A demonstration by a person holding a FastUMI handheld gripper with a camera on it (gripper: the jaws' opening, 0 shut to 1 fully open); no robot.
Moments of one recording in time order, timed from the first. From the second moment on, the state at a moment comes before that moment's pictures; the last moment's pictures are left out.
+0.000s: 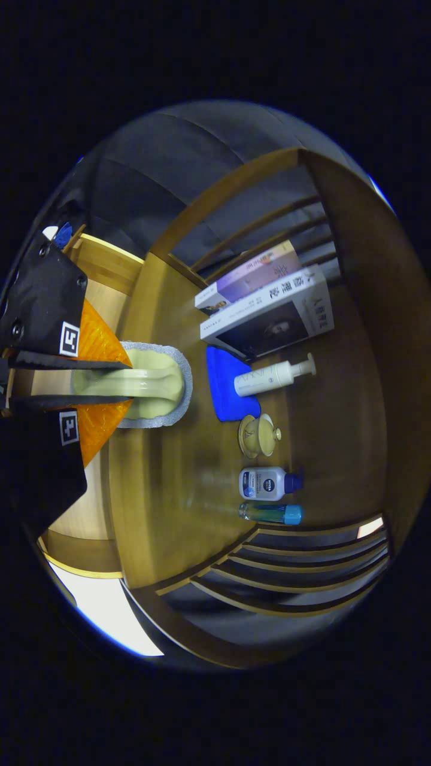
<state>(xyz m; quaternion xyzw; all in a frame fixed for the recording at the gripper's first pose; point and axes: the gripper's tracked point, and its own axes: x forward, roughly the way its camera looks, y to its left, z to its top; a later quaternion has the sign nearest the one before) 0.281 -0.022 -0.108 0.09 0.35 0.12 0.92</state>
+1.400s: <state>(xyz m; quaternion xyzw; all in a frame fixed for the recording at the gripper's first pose) 0.336 -0.023 -0.091 0.10 0.27 0.07 0.95</state>
